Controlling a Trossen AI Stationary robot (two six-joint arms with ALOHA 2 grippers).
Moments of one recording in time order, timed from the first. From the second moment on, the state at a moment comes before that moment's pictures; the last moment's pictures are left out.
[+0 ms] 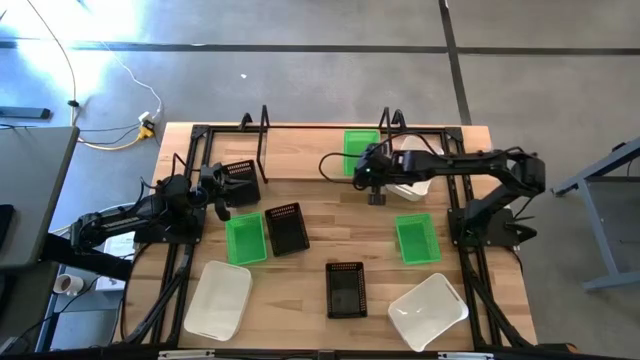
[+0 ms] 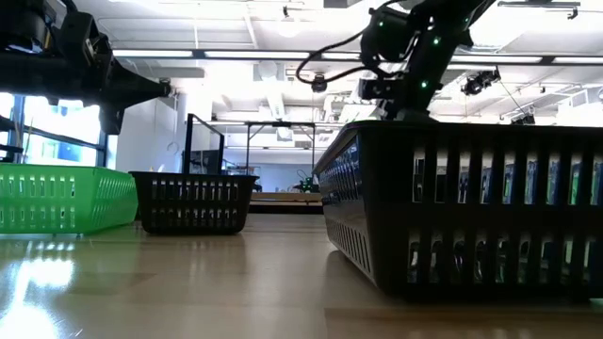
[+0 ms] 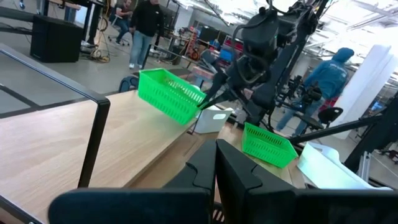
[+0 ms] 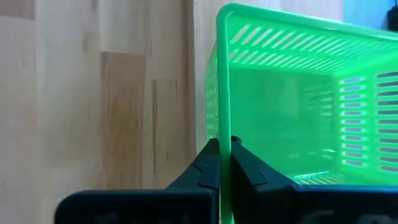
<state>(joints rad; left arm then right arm) 0.40 0.01 0.01 0.01 -0.01 -0.36 -0.25 1.53 1.02 -0.55 0.30 -0.40</state>
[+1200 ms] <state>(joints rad) 0.40 0.01 0.01 0.01 -0.02 -0.37 -0.31 1.57 1.02 -0.51 0.24 -0.43</state>
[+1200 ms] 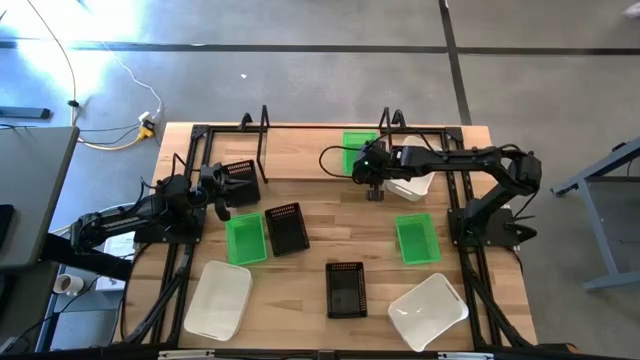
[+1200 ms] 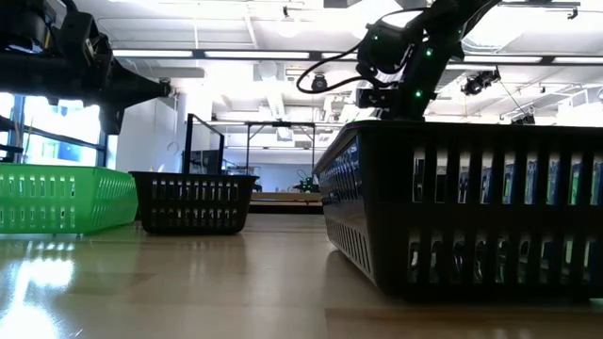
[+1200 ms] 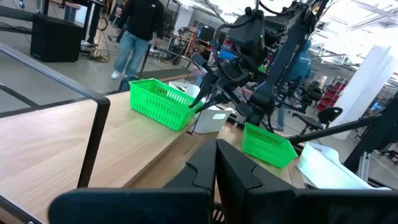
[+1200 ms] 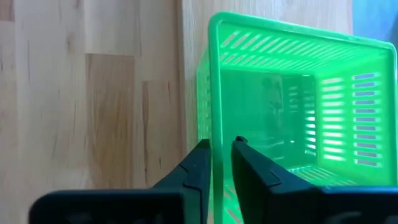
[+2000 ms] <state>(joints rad) 0.40 0.01 0.04 0.03 0.01 -0.50 -0.21 1.43 1.02 -0.53 0.39 -0.21</state>
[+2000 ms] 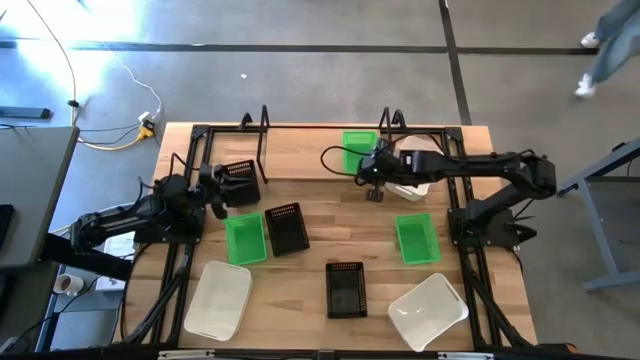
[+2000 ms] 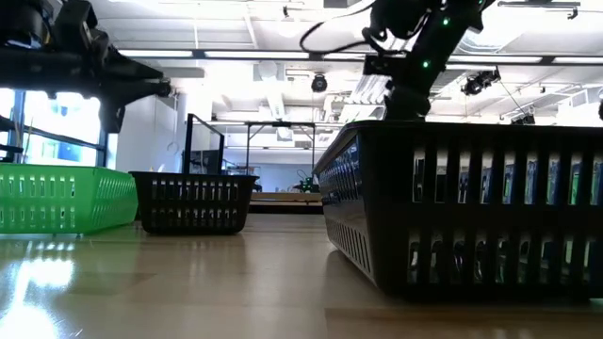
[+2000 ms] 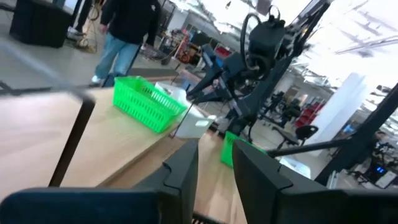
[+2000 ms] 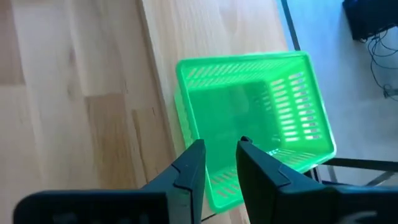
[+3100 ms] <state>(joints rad) 0.39 0.65 0.82 -0.48 0.16 -0.20 0.18 1.37 1.02 -0.48 0.63 0.19</state>
